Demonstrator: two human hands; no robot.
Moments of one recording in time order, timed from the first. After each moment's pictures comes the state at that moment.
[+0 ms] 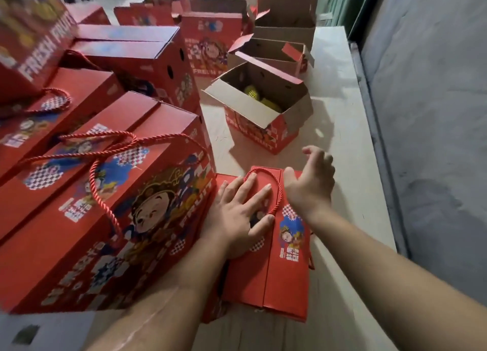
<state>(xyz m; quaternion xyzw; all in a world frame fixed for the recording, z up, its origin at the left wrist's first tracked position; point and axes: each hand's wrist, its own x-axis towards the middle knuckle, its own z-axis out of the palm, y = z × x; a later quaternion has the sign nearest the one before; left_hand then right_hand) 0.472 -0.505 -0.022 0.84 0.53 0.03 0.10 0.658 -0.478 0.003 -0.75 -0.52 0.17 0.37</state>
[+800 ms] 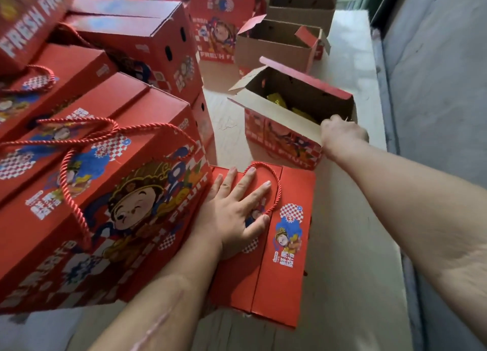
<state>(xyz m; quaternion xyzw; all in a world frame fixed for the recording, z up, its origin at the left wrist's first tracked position) 0.474 -0.502 -0.023 0.83 0.55 -0.02 0.07 0.750 -0.331 -0.005 -0.76 -0.64 0.02 -0.12</state>
